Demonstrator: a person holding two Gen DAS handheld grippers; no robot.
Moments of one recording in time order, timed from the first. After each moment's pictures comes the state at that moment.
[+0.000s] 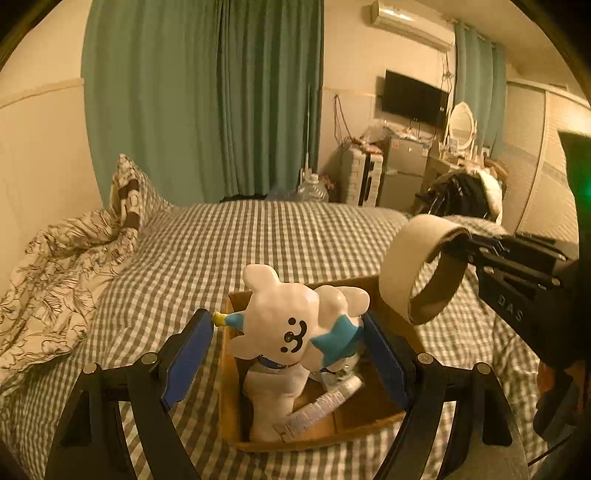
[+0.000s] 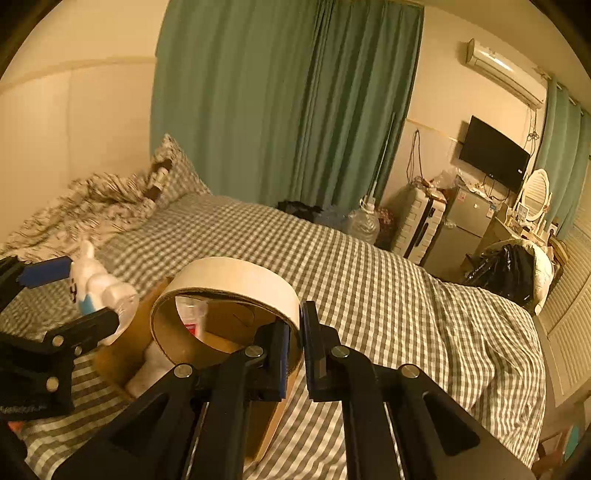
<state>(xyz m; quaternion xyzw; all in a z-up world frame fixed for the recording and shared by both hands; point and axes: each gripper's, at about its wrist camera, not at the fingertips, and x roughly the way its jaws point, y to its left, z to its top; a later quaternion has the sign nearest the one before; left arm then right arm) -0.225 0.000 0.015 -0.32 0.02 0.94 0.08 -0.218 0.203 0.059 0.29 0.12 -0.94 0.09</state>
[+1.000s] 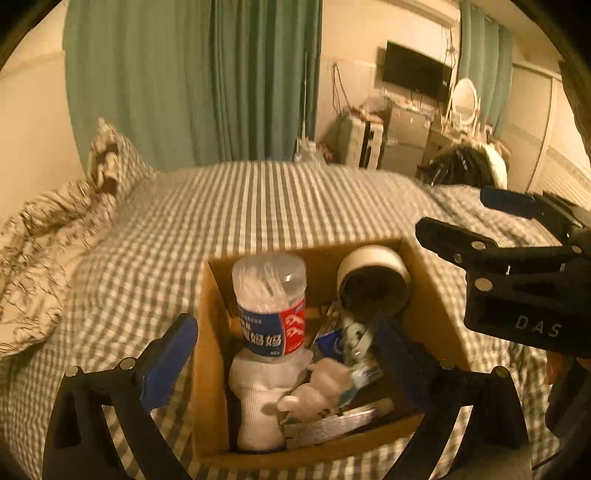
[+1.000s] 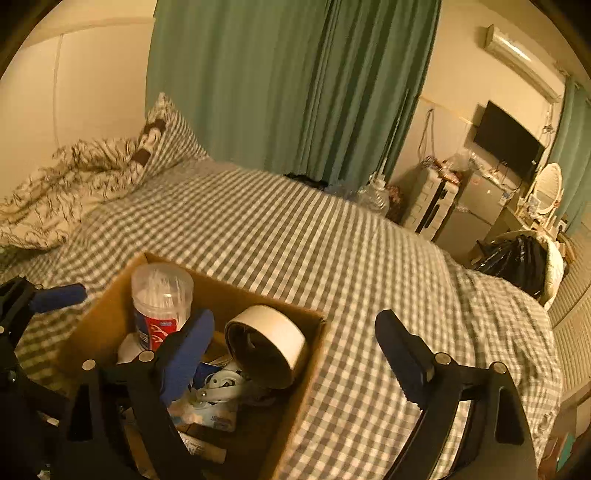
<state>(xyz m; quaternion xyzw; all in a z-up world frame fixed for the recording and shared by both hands) -0.247 0.011 -0.022 -0.36 0.02 0.93 0.08 -0.261 0.192 0.016 0.32 0.14 -0.93 0.09</state>
